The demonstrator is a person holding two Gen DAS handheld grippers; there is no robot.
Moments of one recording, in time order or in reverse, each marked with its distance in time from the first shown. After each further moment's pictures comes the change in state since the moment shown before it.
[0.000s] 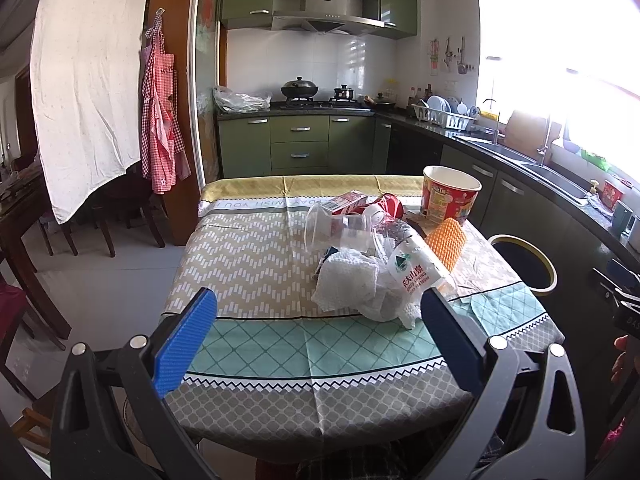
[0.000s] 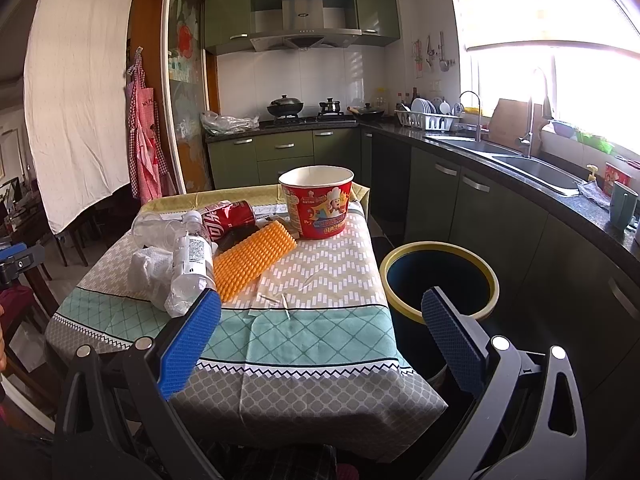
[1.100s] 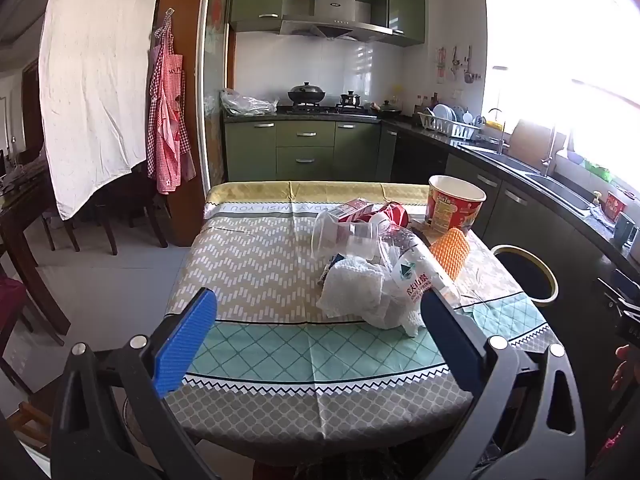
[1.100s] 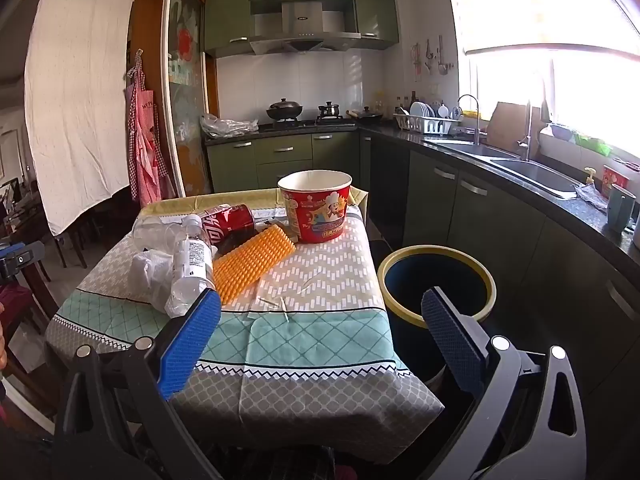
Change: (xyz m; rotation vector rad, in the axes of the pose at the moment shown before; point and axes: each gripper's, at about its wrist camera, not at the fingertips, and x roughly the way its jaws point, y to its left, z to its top) left arm -0.002 0.007 0.002 -0.034 -0.021 0.001; right arm -0.005 -0.002 0.002 -0.002 -0.009 -0.001
